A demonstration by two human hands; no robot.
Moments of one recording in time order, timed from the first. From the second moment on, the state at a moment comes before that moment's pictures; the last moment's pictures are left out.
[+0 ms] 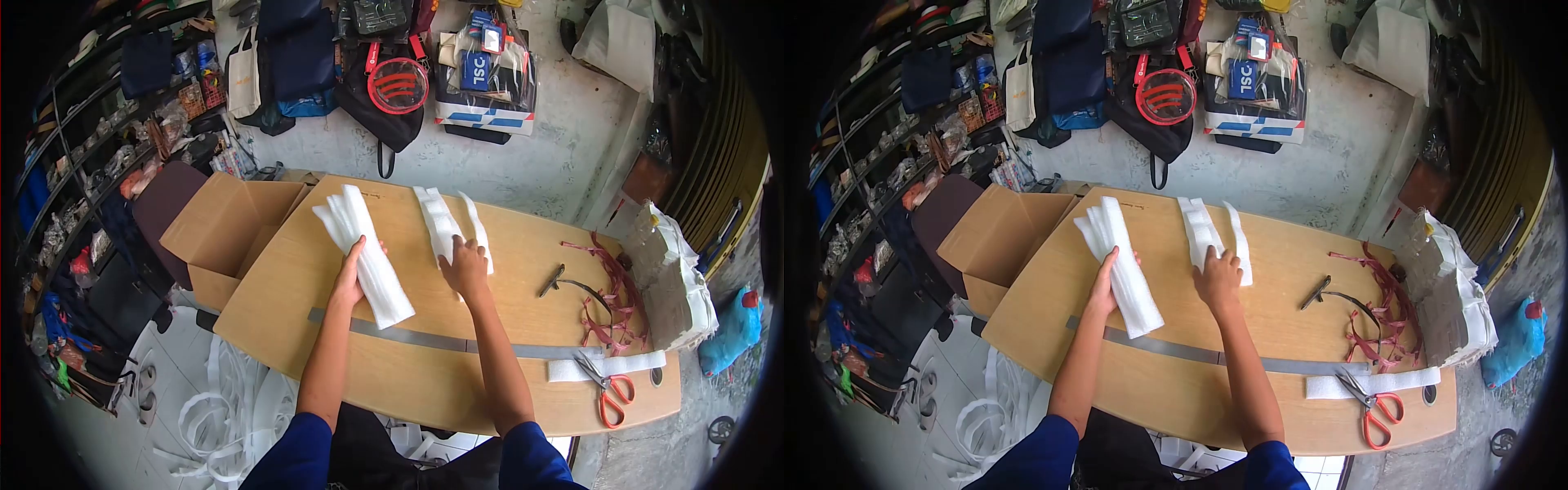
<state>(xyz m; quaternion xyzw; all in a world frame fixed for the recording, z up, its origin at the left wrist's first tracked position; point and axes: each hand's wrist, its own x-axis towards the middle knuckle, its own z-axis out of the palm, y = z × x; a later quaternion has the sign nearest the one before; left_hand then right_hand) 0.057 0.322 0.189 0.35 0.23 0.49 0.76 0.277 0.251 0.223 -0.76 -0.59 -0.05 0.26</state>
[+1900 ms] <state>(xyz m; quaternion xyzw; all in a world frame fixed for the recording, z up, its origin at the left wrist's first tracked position) 0.057 0.321 0.185 0.36 0.23 0.49 0.76 0.244 0.253 0.198 -0.79 -0.57 -0.01 0.23</state>
